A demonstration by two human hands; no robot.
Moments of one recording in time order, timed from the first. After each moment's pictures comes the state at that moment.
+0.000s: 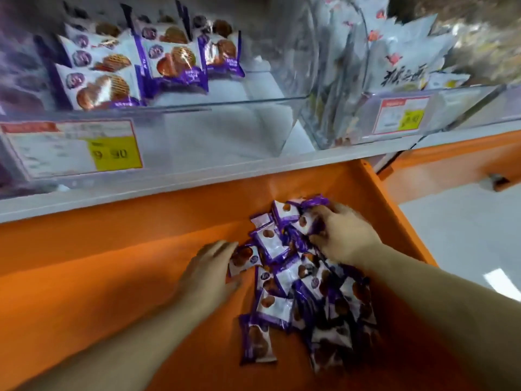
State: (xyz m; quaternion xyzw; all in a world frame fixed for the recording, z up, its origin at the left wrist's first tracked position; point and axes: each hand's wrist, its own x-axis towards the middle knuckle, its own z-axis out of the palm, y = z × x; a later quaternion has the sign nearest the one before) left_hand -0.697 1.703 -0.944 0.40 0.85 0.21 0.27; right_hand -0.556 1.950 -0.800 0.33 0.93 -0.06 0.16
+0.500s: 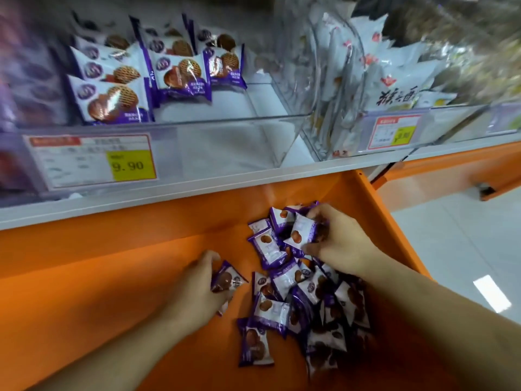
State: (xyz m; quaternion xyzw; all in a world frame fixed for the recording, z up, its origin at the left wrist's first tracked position) left_hand -0.695 1.679 -0.868 0.29 0.85 0.28 0.34; right_hand -0.557 1.931 -0.772 0.37 0.88 -0.27 0.06
